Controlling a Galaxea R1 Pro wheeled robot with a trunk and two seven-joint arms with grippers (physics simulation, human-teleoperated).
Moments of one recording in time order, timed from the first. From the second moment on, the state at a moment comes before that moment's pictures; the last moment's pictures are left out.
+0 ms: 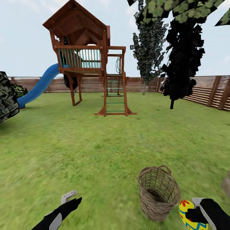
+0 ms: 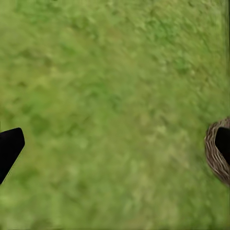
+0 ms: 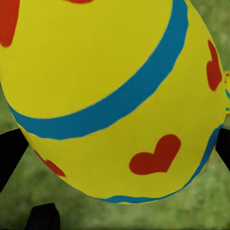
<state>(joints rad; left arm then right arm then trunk) -0.50 0.06 0.14 -0.29 0.28 0.02 -0.18 -0.44 -0.36 0.01 -0.58 -0.03 0.71 0.16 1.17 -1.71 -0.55</state>
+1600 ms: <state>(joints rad) -0.49 0.10 0.16 -0.29 0.30 0.03 -0.24 -0.44 -0.36 0.01 -0.58 -0.03 0.70 0.16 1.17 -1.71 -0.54</state>
